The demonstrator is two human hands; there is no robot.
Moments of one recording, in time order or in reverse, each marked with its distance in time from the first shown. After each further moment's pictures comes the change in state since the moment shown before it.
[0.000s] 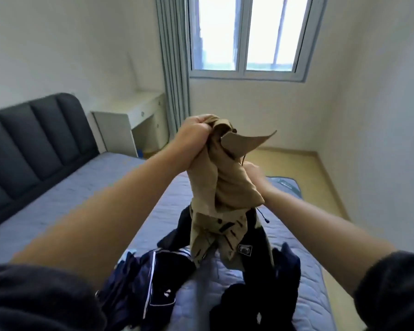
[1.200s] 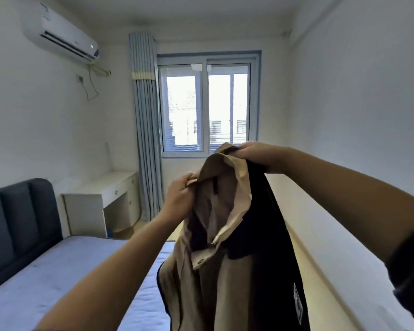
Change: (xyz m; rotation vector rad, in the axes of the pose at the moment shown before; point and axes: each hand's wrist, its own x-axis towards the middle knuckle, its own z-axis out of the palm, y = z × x) left_hand -0.057 0.058 -0.023 0.200 0.103 0.350; right_hand -0.099 -0.146 -0.203 0.281 -0.128 -0.143
